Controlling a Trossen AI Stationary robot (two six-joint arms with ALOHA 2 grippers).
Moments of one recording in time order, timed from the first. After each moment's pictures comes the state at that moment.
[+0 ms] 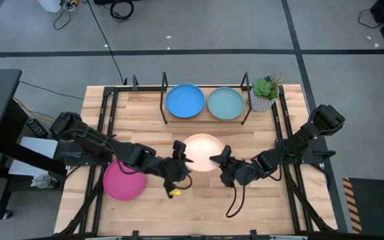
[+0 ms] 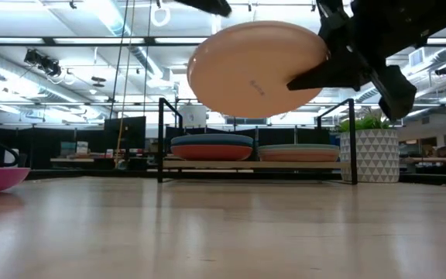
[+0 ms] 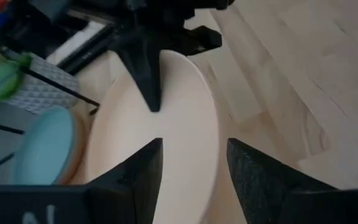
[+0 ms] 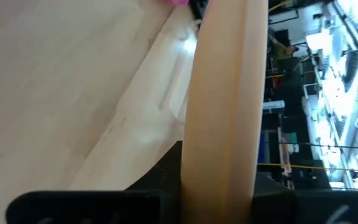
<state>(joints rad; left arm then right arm) -0.39 1.59 1.27 -0.37 -0.44 0.28 0.52 1.54 0.70 0.26 0.86 -0.82</state>
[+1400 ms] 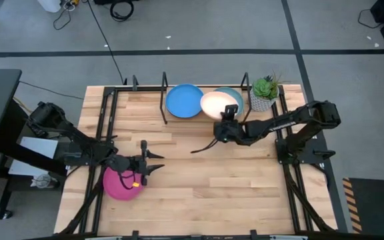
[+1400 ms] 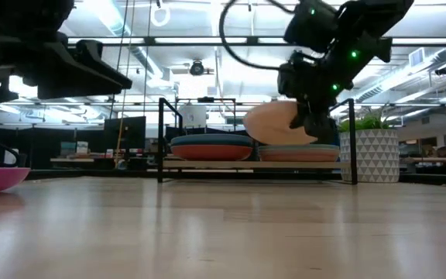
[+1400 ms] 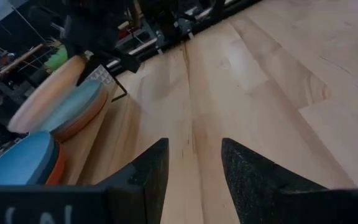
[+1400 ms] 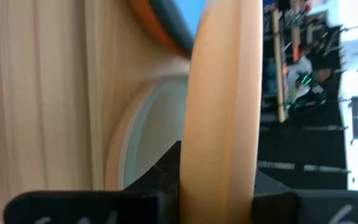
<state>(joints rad) -0.54 1.21 0.25 0.67 -0.66 0.27 0.00 1.54 0.80 -0.19 0.97 -0.45</state>
